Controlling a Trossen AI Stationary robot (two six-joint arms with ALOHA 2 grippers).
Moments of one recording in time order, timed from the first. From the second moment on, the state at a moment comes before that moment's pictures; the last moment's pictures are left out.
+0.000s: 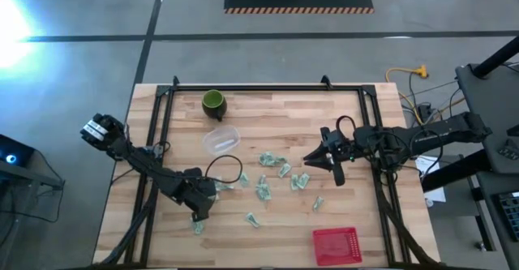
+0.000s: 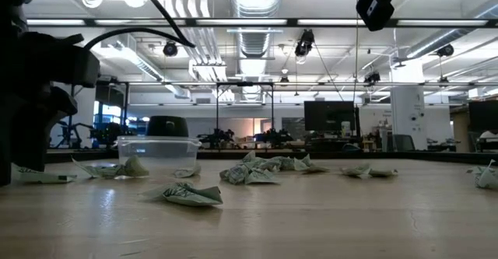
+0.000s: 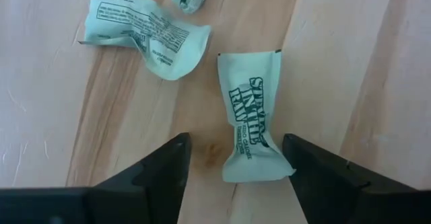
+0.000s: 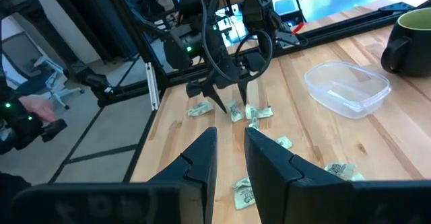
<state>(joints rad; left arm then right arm) -0.59 1.48 0.69 -0.53 -0.16 -0.86 0.16 0.91 0.63 0.03 -0.02 0.40</state>
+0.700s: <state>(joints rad) -0.59 1.46 0.69 -0.54 -0.15 -0.86 0.16 0.91 0.63 0.03 0.00 0.40</state>
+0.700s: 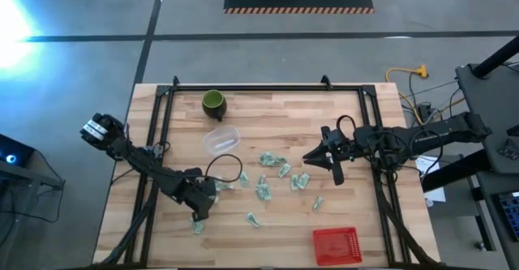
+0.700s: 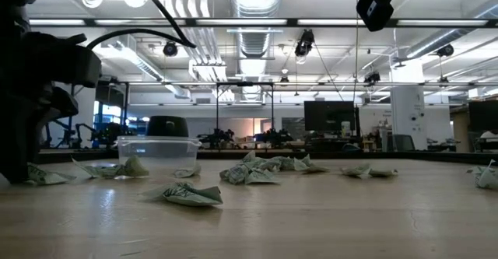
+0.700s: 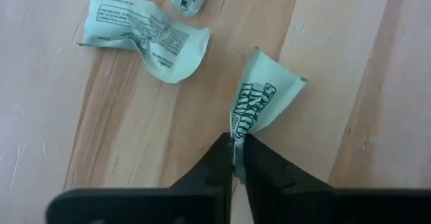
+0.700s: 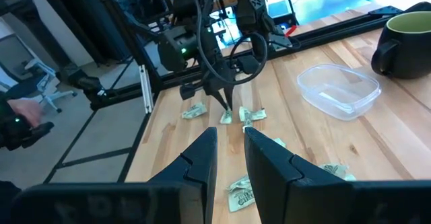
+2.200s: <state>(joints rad) -0.04 1.32 0.75 -0.65 -0.56 -0.49 0.16 0.90 0.57 0.03 0.06 0.50</state>
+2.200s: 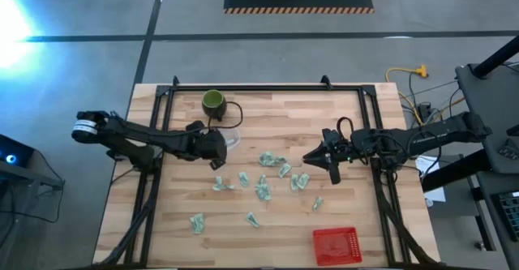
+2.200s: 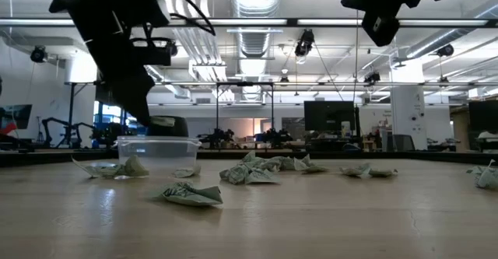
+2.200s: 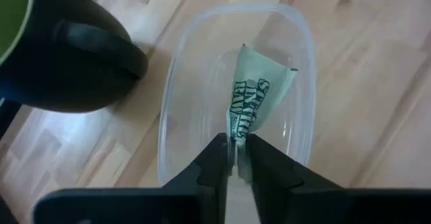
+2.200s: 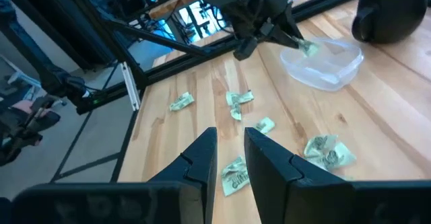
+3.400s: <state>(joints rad) -0.13 1.05 0.88 -0.64 -0.40 -0.54 0.36 1.13 0.59 -0.34 -0.19 0.35</state>
